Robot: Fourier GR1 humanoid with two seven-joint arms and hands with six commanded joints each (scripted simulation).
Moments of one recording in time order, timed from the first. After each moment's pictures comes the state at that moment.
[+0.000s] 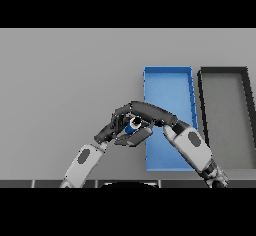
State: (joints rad) left arm -0.21 -0.01 -0.47 -1.59 -0.09 -0.29 0.04; right arm -0.58 -0.22 0.39 -1.85 -0.33 0.46 0.49
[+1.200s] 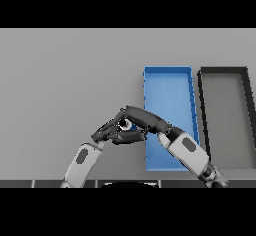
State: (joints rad) left arm -0.19 -0.03 -0.41 -1.60 -0.19 -0.41 0.01; right arm -0.56 -0.21 0.48 -1.89 -0.31 0.29 0.41
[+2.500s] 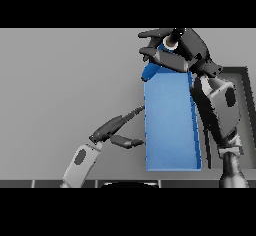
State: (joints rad) left arm -0.17 -0.03 -0.40 -1.61 -0.18 -0.41 0.13; right arm -1.06 -0.42 0.07 -1.57 -0.69 0.07 0.49
